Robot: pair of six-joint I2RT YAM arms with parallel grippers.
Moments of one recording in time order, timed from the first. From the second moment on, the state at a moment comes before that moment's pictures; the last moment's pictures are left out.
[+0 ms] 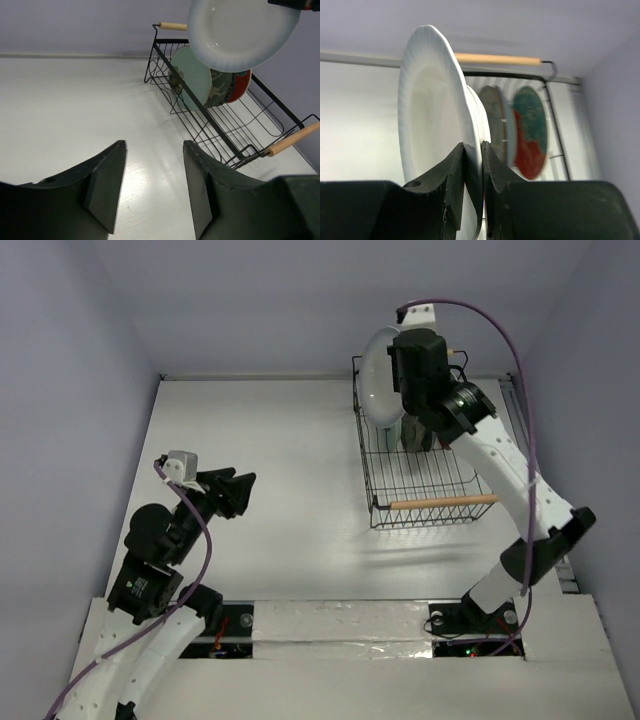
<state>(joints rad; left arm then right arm) -0.44 0.41 0.73 -0.32 0.03 -0.34 0.64 1.63 1.94 -0.66 0.74 0.02</state>
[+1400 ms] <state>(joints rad) -0.42 0.35 0.73 -0.31 -0.09 -0.35 0.83 2.46 2.13 -0.17 0.19 0.75</state>
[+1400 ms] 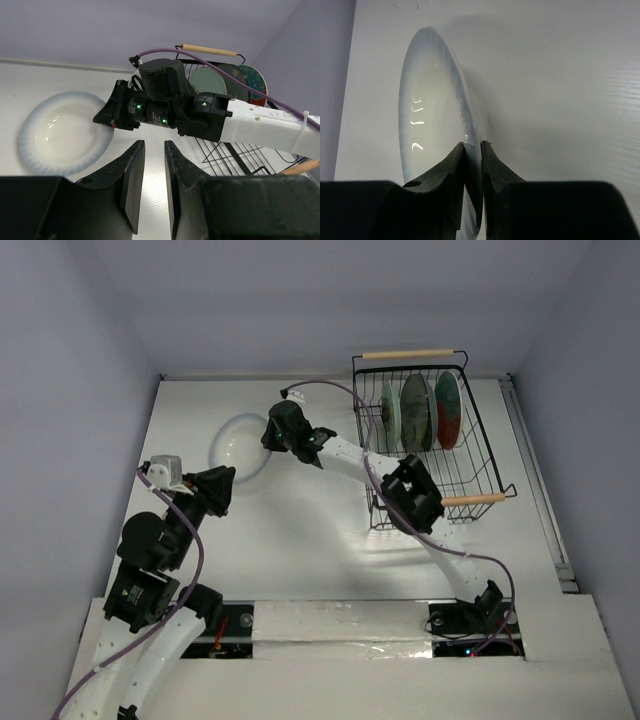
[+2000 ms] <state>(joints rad) -0.42 0.36 0.73 -0.31 -0.07 -0.35 0.83 2.30 1.75 -0.02 0.23 0.80</state>
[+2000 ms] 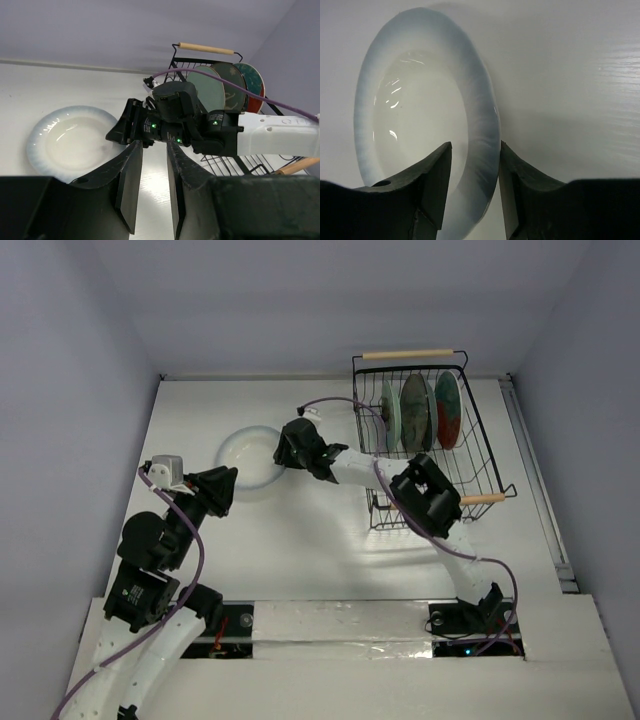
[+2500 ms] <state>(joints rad) -0.42 0.36 0.73 -0.31 -0.07 -0.35 0.83 2.29 1.77 -0.02 0.20 0.81</state>
